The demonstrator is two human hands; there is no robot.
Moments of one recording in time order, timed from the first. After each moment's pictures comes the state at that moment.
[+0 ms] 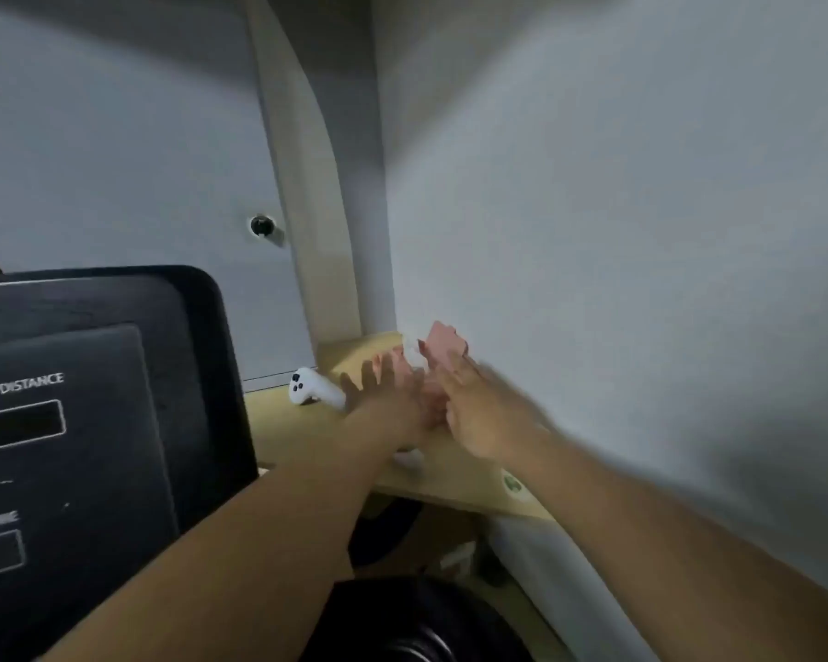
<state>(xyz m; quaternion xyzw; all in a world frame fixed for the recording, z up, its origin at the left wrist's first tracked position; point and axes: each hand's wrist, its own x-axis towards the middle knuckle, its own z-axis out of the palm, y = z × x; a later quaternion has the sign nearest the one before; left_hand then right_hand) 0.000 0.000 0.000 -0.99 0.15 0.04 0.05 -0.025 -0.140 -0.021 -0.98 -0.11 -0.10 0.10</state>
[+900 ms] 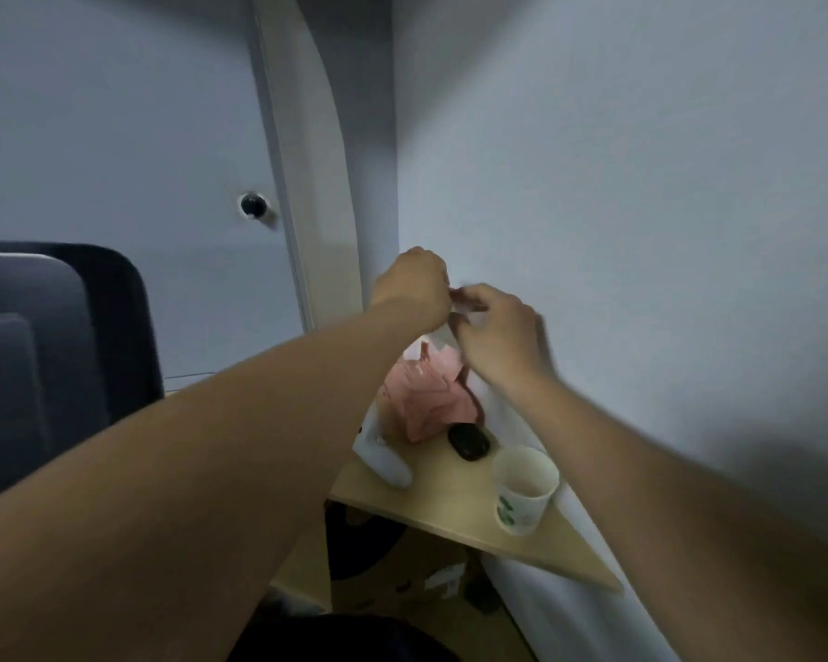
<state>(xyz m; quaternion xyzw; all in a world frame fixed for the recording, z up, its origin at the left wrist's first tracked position) 0.086 -0.057 0.087 -0.96 0.14 -0.16 -0.18 0.029 -0.168 0.038 -0.89 -0.01 -0.26 0.37</state>
